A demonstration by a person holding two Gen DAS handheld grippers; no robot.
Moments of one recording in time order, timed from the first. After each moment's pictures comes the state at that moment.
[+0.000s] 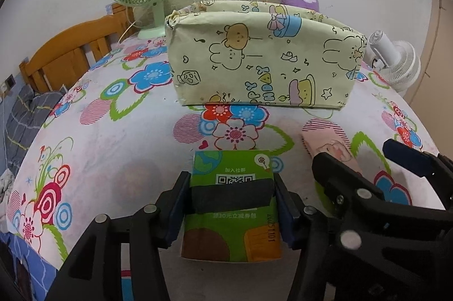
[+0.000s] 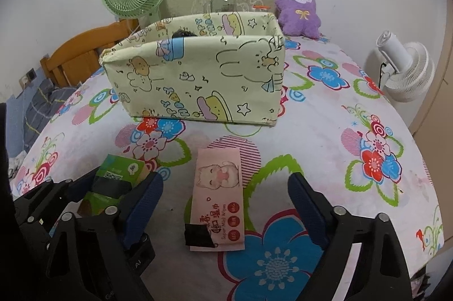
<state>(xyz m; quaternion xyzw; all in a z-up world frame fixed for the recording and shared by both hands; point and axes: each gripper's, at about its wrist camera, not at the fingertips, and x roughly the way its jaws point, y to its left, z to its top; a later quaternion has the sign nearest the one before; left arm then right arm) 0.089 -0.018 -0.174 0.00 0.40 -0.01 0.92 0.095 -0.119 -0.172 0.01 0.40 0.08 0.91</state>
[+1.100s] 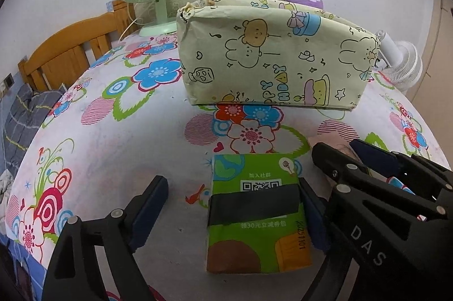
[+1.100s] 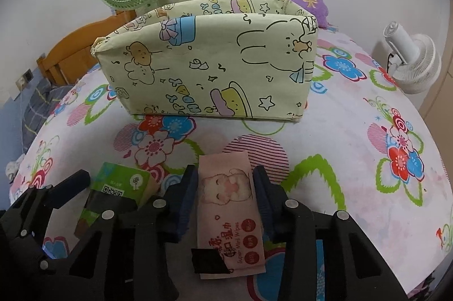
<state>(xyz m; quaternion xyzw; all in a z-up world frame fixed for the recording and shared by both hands) 0.098 -0.003 -0.180 0.00 0.40 -0.01 0.91 0.115 -0.099 -0.188 0.02 0.42 0.08 0.90</state>
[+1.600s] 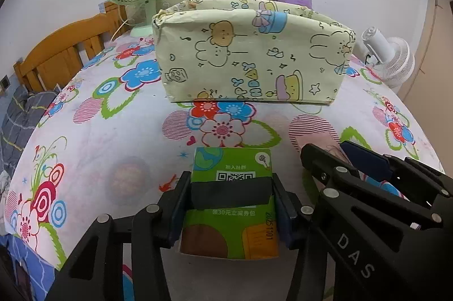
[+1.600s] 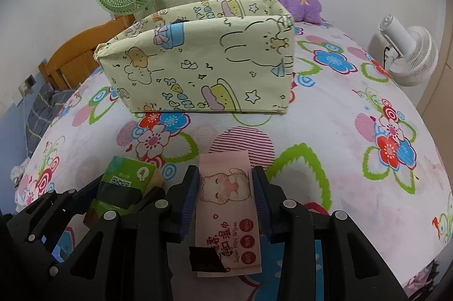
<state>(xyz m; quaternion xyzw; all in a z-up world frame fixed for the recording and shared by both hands) 0.088 -0.025 -0.174 0.00 0.41 -0.03 0.91 0.101 -0.115 -0.181 0.04 0.42 0.08 0.90</state>
